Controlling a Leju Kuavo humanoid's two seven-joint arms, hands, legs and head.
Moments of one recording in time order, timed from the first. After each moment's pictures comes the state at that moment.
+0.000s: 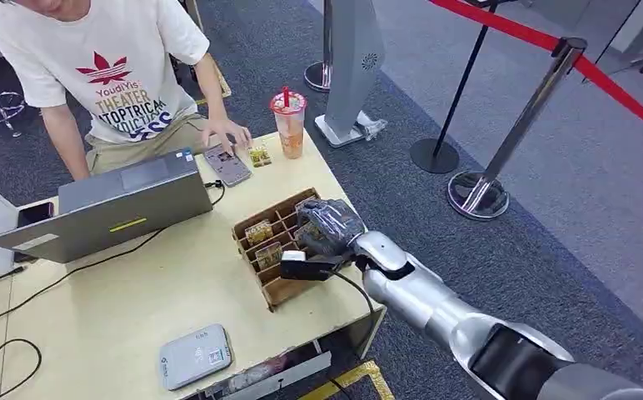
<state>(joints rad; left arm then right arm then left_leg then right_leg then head) -0.08 -0.14 0.89 -0.19 -1.08 0.29 0.05 -0.38 -0.32 0.44 -1.06 0.84 -0.21 -0.18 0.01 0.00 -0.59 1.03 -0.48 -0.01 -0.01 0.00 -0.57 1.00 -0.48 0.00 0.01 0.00</state>
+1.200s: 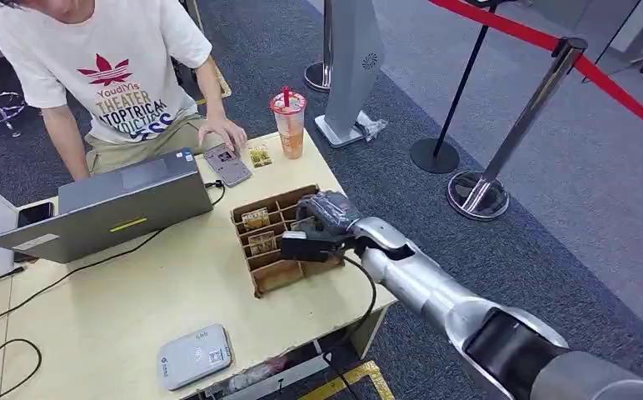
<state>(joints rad) -0.07 -0.14 0.89 -0.19 -1.09 0.29 0.04 -0.46 -0.33 0.43 -1.00 0.69 -0.06 -0.23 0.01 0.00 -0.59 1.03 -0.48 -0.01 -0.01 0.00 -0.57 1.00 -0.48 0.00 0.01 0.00</state>
